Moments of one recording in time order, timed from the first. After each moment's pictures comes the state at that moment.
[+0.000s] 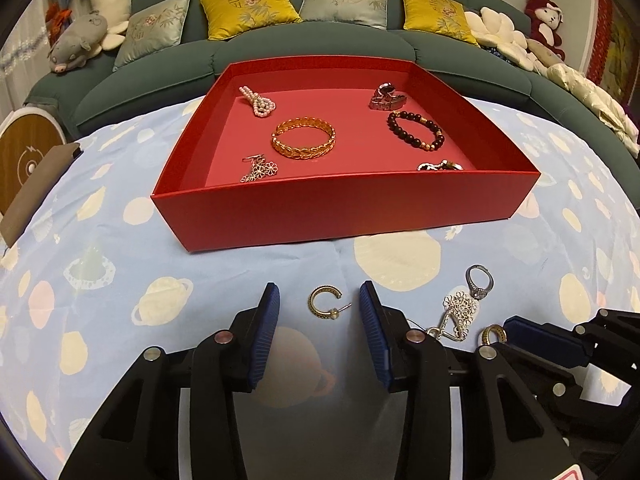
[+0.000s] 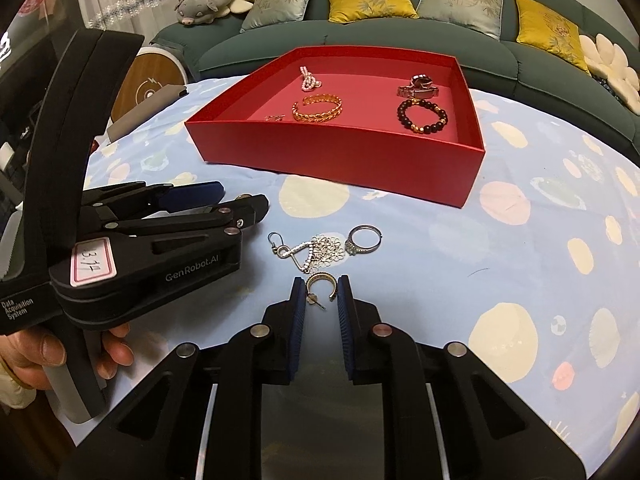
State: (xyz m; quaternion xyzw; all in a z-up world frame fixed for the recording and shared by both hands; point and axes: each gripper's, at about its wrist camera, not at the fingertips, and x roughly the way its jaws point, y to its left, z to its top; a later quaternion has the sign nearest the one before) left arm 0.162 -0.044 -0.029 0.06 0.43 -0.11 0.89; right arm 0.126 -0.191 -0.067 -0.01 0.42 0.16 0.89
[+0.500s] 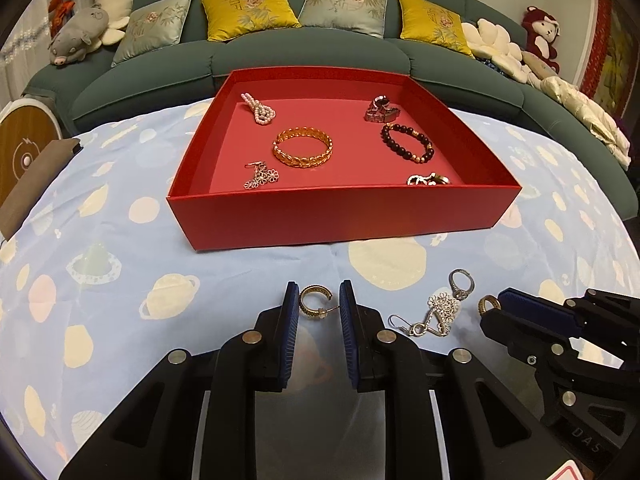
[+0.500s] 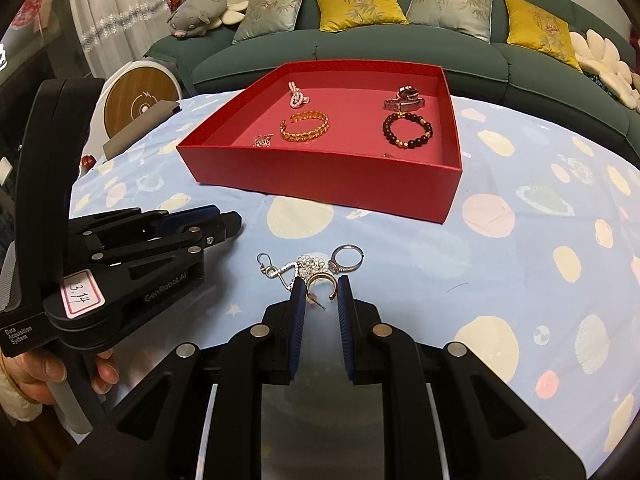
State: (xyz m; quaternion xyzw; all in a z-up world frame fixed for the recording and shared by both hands) left arm 0.154 -0.031 -0.013 0.02 0.43 -0.13 0.89; right arm 0.129 -0.198 -0.054 0.01 0.41 0.15 0.90
